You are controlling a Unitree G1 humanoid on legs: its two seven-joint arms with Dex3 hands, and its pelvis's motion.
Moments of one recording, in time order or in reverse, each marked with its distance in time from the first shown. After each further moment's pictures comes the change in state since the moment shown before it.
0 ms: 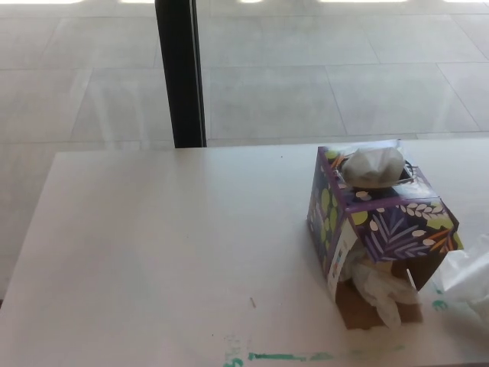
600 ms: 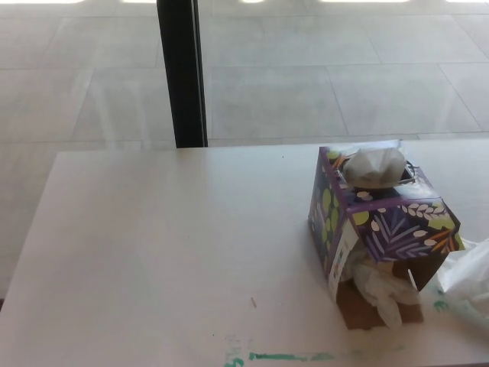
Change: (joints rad) left_arm -0.003 0.000 0.000 0.000 0.000 0.000 0.001; right_arm 0.013 -0.153 -0.459 -0.166 0.135 0.021 0.189
